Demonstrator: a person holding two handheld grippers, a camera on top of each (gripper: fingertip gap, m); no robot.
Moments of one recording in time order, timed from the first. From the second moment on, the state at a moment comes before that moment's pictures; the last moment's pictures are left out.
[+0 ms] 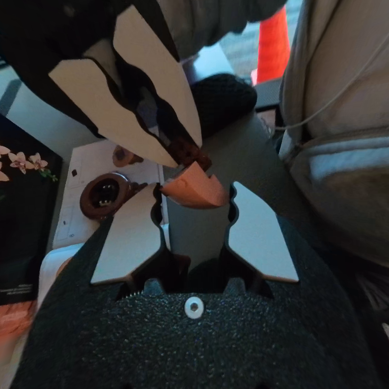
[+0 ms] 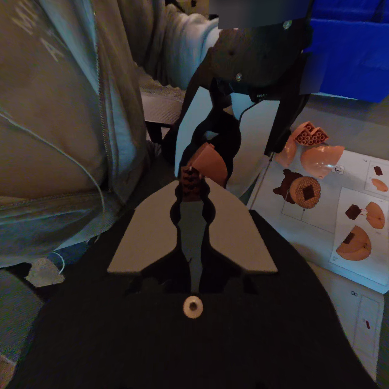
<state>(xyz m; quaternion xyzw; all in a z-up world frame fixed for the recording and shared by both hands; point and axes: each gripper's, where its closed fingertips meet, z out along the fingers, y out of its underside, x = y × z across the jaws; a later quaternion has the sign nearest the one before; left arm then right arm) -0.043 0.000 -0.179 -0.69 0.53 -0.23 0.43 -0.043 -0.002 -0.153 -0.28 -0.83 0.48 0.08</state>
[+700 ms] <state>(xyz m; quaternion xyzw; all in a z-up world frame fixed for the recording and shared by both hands) -0.109 0.050 -0.257 -0.71 0.67 0.18 0.14 -0.081 0.040 -0.232 -0.40 -0.79 0.41 0.22</state>
